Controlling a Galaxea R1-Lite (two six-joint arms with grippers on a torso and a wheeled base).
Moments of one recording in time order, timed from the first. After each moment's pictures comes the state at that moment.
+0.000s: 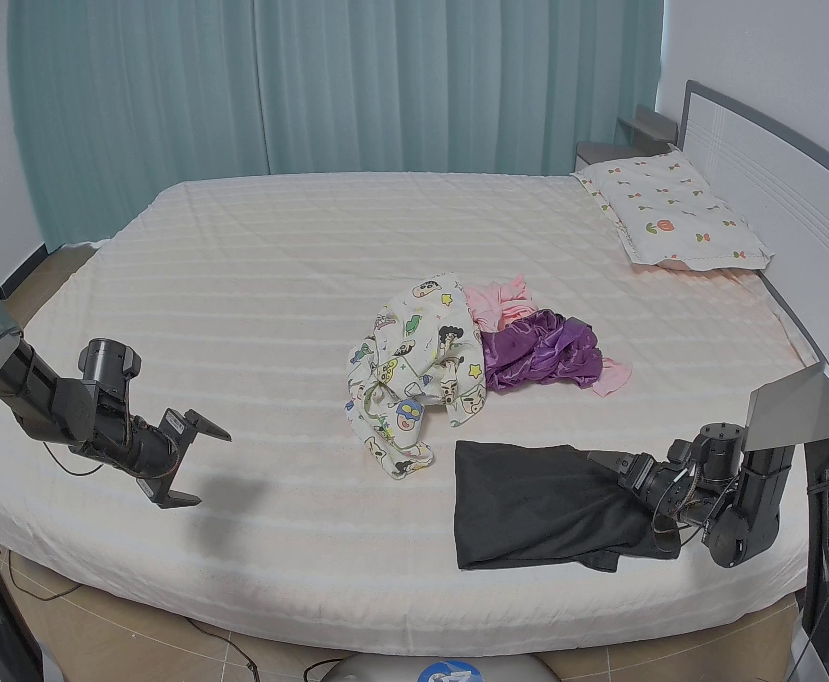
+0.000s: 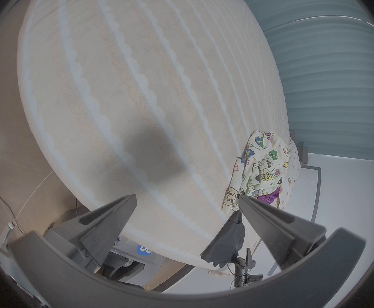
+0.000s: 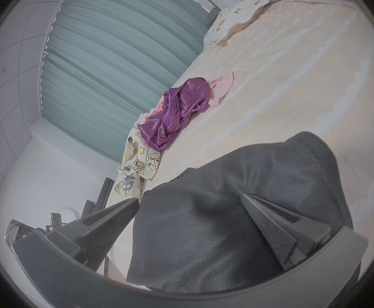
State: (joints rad) left arm 0.09 2.06 -0.94 -0.12 -0.45 -0.97; right arm 0.09 2.49 -0.52 -1.55 0.36 0.75
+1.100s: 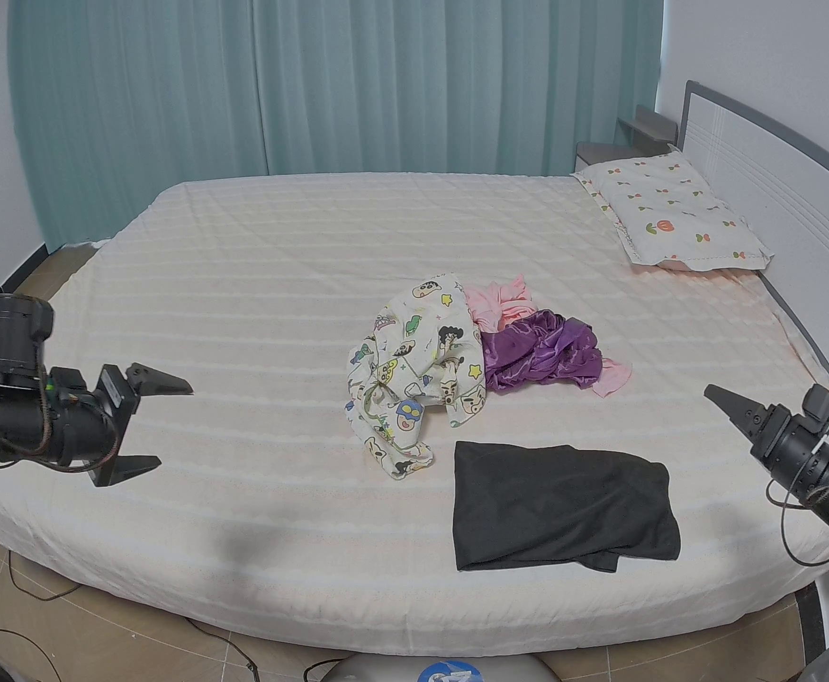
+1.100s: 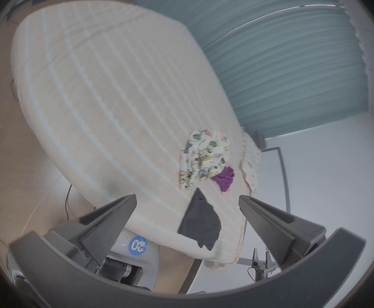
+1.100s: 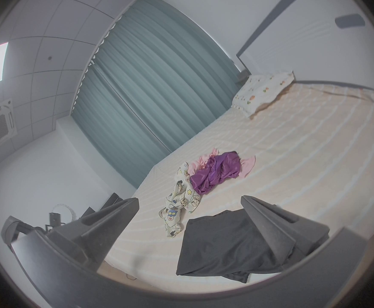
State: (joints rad) left arm 0.05 1.45 -0.70 -0.11 -0.46 -0.90; right arm 0.01 1.58 -0.05 -1.43 0.30 0.62
